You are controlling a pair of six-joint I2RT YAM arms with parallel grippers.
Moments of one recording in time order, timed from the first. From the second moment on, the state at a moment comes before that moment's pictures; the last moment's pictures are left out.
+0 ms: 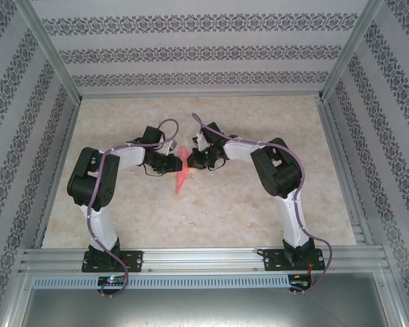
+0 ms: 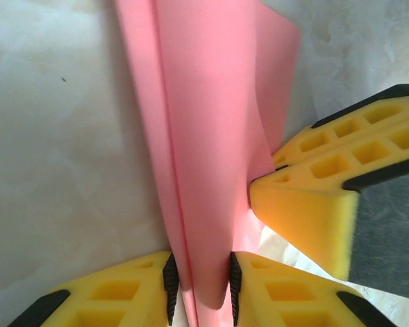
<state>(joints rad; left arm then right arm) -0.26 1.90 1.09 -0.36 0.55 -0.30 0.56 2.20 1.45 -0.28 -0.64 0.59</state>
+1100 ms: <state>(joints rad) -0.29 1.98 1.23 -0.55 0.46 -0.21 0.54 2.09 1.33 -0.24 -0.63 0.61</state>
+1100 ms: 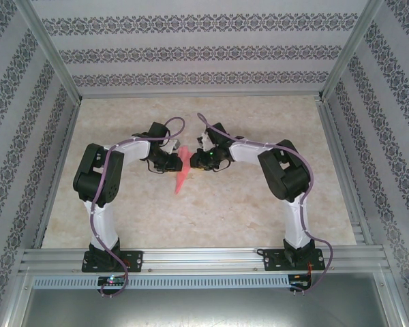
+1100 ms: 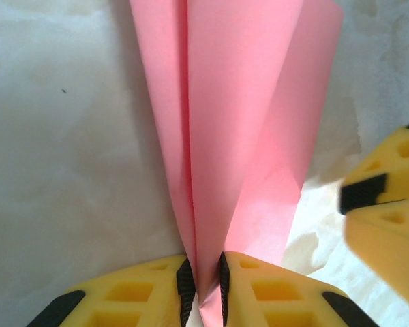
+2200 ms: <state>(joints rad) -0.28 1.98 1.22 -0.54 0.51 -0.24 0.58 2.18 1.33 -0.07 -0.68 0.82</state>
